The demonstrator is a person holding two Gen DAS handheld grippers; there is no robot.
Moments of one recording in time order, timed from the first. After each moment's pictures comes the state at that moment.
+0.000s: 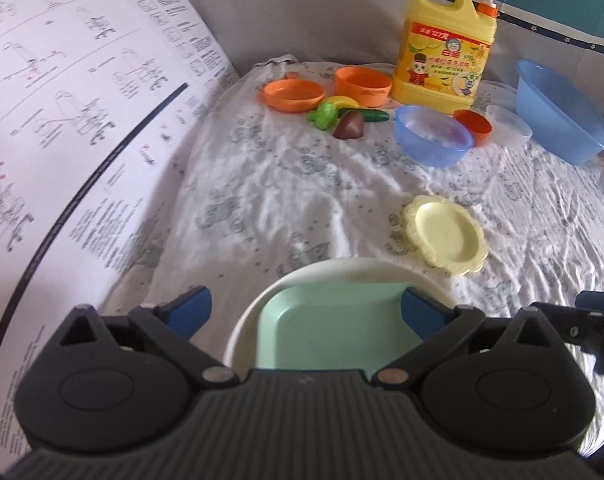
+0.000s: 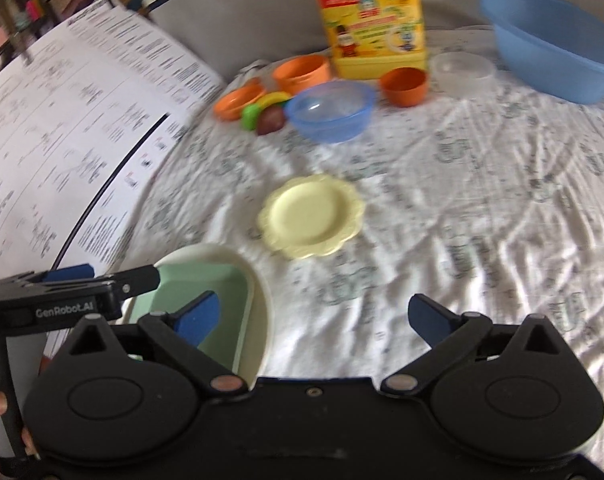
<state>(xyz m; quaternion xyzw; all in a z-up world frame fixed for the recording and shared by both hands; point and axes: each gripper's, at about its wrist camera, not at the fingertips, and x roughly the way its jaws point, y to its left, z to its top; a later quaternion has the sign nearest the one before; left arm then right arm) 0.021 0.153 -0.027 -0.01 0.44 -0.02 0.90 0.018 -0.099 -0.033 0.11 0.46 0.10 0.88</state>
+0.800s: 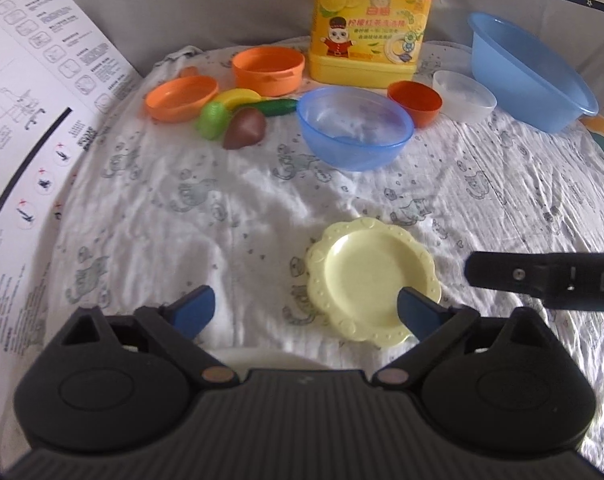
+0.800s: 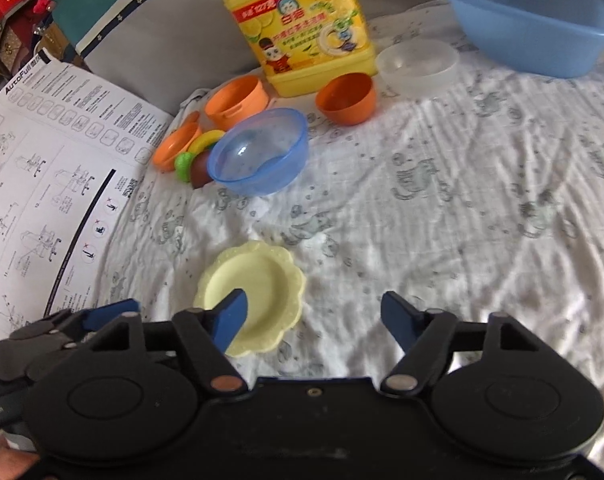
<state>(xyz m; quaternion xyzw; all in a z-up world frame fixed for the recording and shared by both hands) 0.108 0.070 -0.062 0.04 0.47 -0.09 0.88 0.106 -0.139 -0.064 0.18 0.47 0.07 0.86</state>
